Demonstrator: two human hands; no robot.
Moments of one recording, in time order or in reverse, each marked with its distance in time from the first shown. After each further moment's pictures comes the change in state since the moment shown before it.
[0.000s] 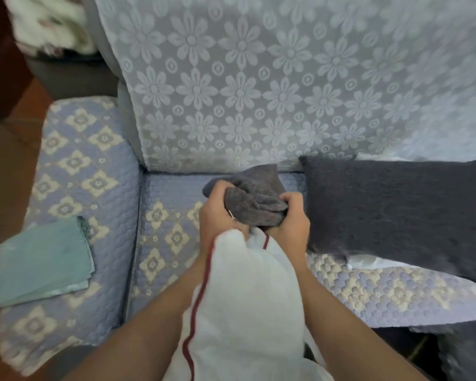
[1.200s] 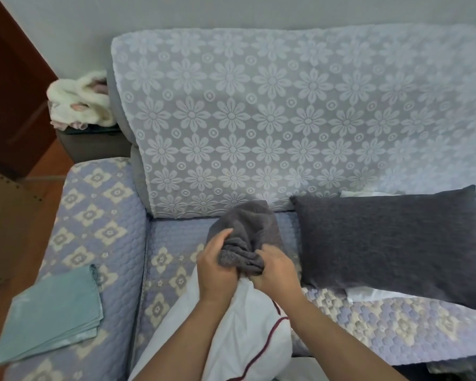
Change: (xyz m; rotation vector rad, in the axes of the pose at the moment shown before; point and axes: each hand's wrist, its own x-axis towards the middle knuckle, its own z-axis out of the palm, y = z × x) left_hand -0.018 -0.020 -0.002 -0.018 0.052 0.224; right_hand -0.005 0.024 -0.004 -0.476 -0.237 -0.285
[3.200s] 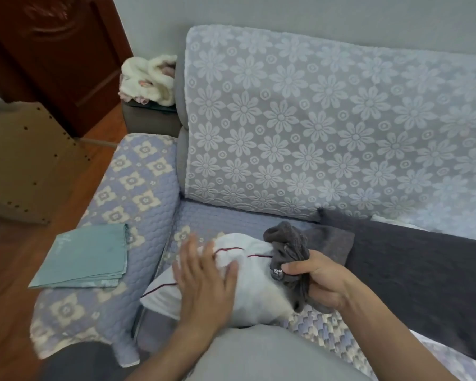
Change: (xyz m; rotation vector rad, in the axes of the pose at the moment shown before) left_hand -0.072 -0.012 -0.055 0.676 0.176 0.034; right_hand 0.005 -0.007 -0.078 1.128 -0.634 0.648
